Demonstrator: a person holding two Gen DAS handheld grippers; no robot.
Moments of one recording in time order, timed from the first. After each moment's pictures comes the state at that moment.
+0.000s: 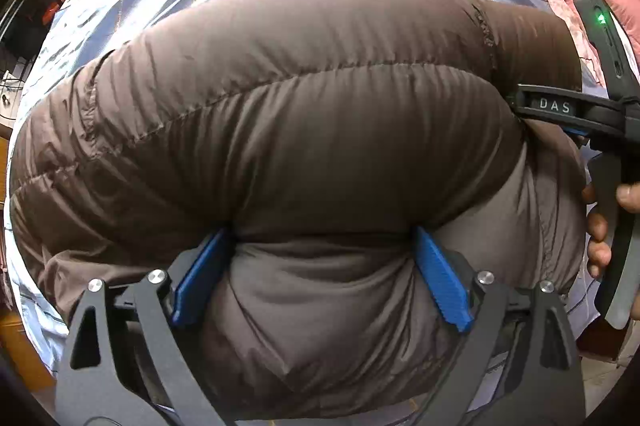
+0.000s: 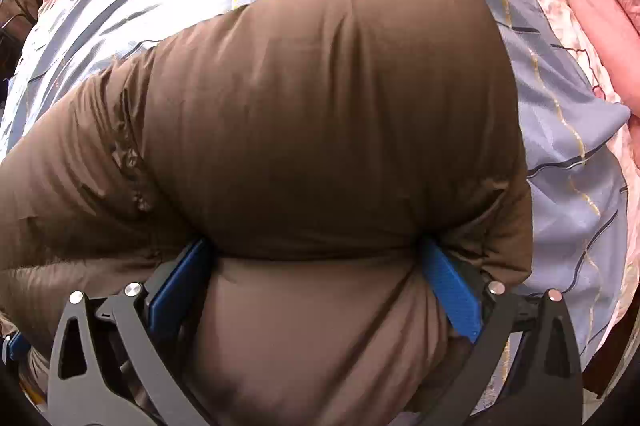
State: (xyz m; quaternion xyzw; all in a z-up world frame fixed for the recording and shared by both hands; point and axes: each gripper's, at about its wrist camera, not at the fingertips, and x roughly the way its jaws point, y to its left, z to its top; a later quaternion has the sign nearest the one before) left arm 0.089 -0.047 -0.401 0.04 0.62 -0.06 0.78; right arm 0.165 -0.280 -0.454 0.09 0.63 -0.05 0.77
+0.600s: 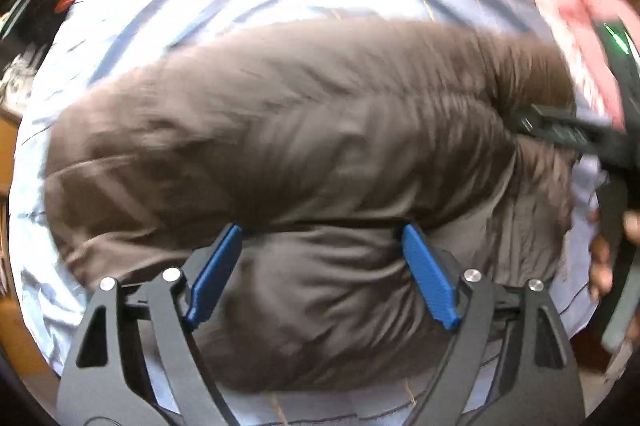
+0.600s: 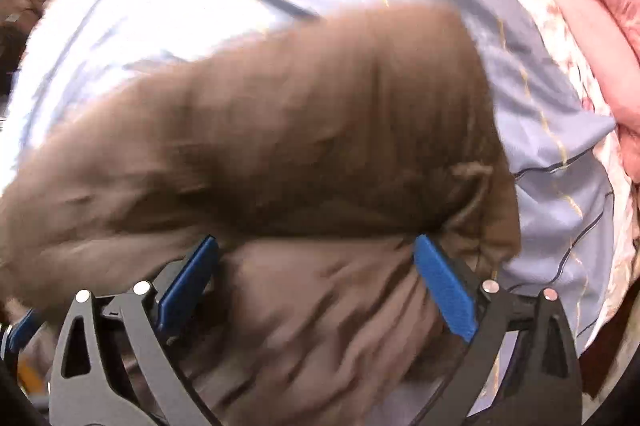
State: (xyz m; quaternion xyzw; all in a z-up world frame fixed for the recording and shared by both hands) left arm 0.077 -0.013 -0.352 0.00 0.60 -0.03 0.80; right arm 0.144 -0.257 -0.399 0.08 0.61 -0.03 0.79
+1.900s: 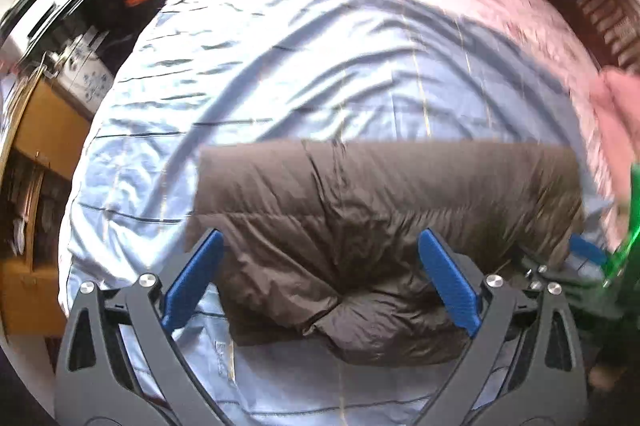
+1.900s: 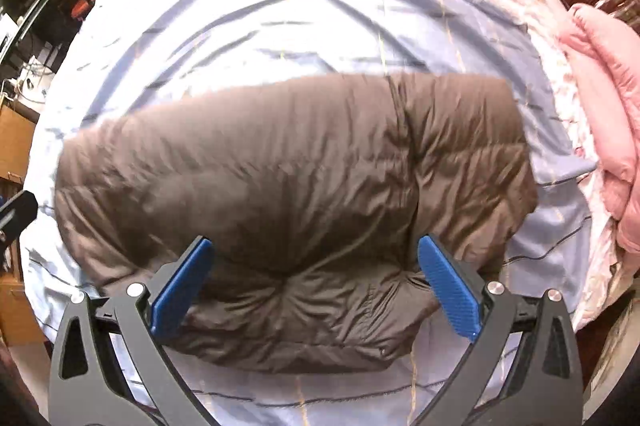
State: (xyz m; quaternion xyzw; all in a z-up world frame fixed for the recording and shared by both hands) left arm 0.086 0.087 -0.227 -0.04 0.55 0.06 0.83; right arm 0.106 -0.140 -0.292 0.01 0.61 0.02 0.79
